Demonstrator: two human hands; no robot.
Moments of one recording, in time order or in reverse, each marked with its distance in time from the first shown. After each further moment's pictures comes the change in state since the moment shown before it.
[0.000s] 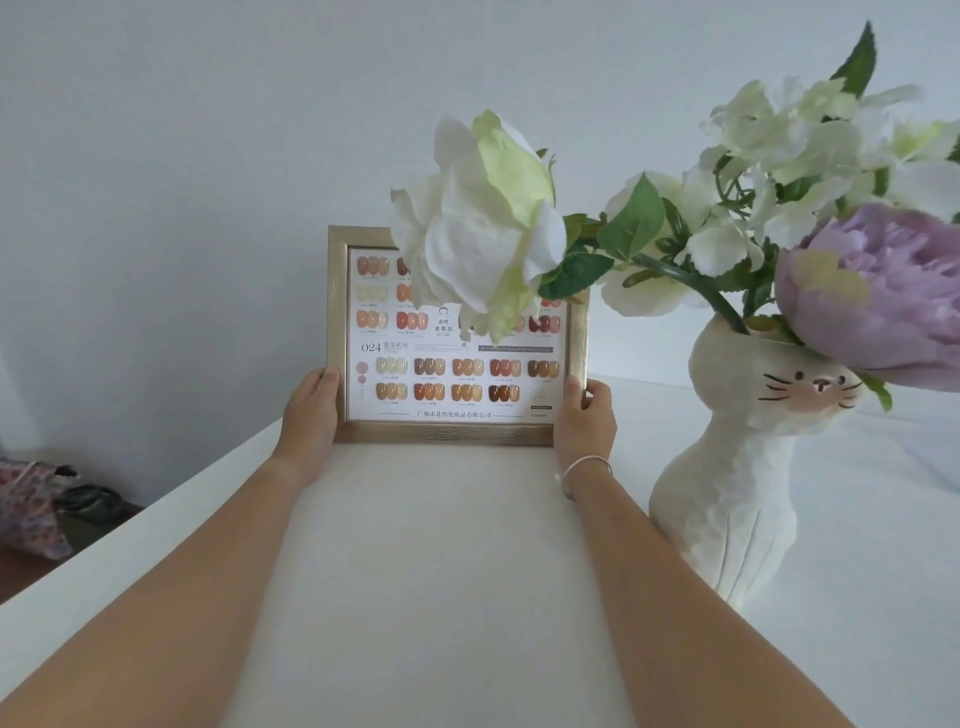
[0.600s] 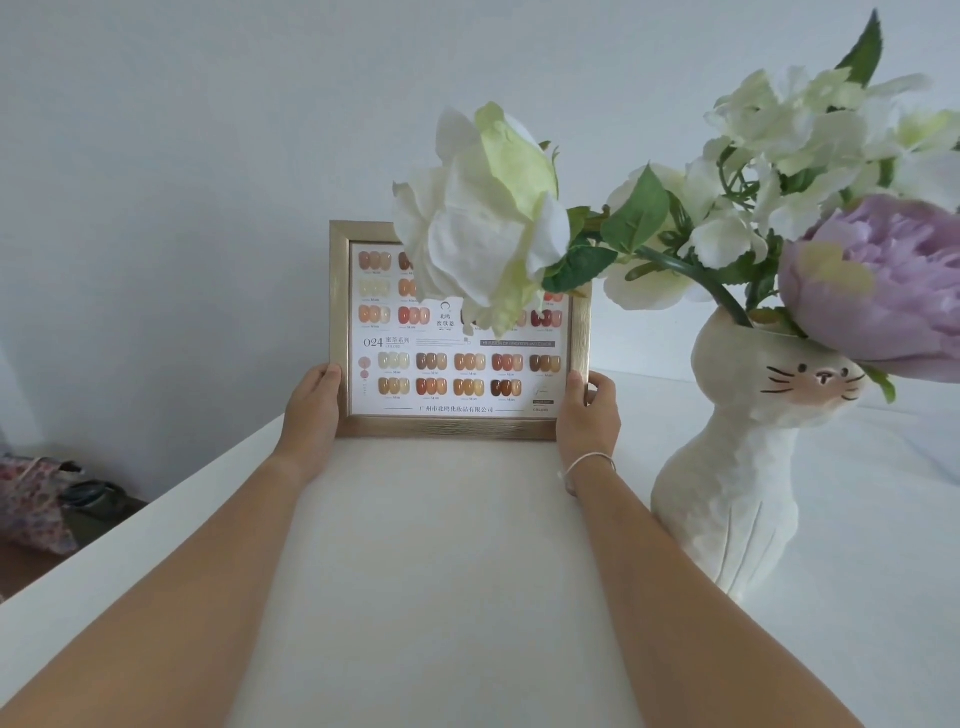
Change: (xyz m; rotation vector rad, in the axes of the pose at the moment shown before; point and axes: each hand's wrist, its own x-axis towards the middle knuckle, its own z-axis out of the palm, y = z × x) left_hand 0.002 -0.004 -0.001 0.000 0.007 -0.008; right_hand -0.002 0.000 -0.002 0.006 0.008 -0.013
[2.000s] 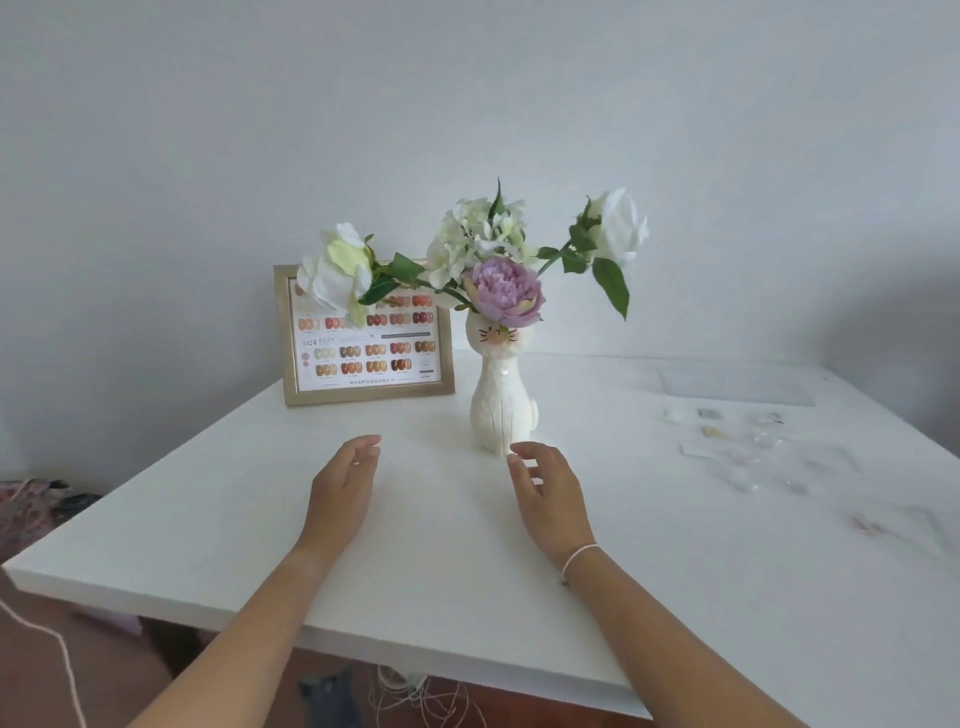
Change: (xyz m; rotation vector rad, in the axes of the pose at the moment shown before) left_hand -0.291 0.082 0.031 0.186 -0.240 0.104; right_hand -0.173 -0.031 -0.243 -0.234 -0.313 -0.203
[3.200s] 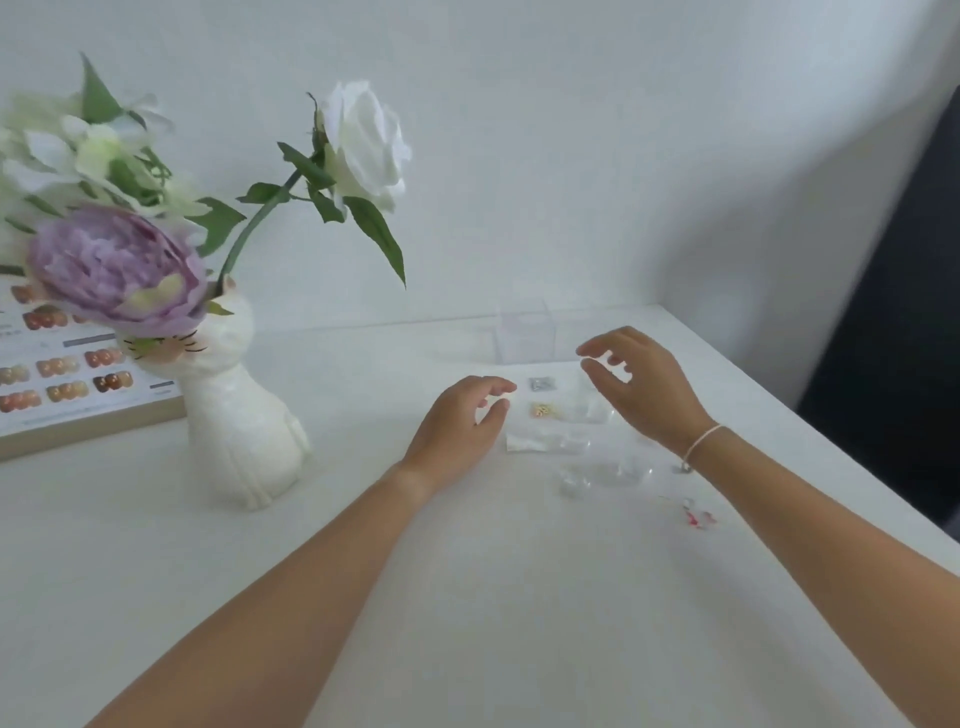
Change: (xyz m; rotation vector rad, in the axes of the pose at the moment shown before) left_hand 0.047 0.080 0.331 0.128 -0.611 0.373; right_hand 0.105 0.081 -0.275 -0.591 0.173 -0.125
